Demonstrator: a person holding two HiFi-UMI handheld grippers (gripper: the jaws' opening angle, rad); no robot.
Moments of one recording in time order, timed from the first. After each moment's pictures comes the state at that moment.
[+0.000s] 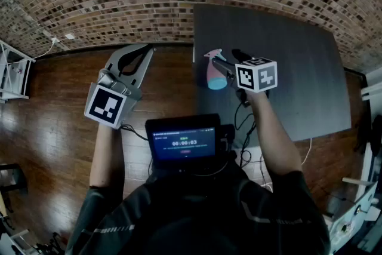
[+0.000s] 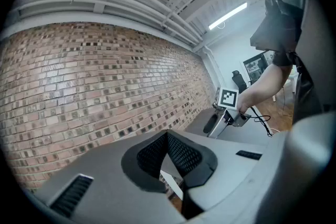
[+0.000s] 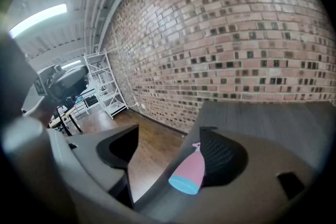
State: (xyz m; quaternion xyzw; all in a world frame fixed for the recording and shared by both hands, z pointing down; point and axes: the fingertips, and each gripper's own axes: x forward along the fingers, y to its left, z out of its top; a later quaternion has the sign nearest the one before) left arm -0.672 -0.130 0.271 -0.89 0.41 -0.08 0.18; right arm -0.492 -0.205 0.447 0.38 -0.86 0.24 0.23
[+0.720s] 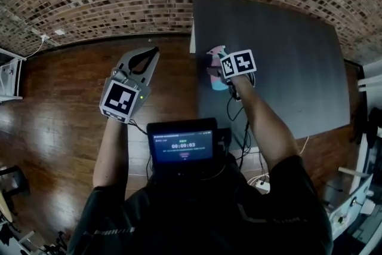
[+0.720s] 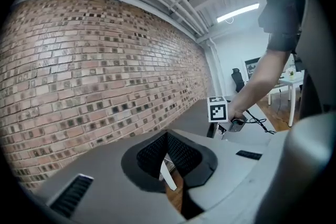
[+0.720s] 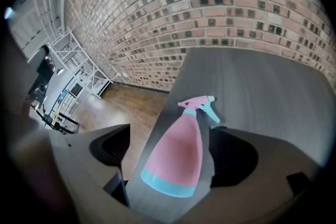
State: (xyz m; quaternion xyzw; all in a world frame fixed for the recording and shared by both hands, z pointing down) left arm -0.691 -0.199 0.362 -0.90 0.40 -0.12 0.09; right arm -0.495 -0.240 0.615 0.38 -0.73 0.38 0.41
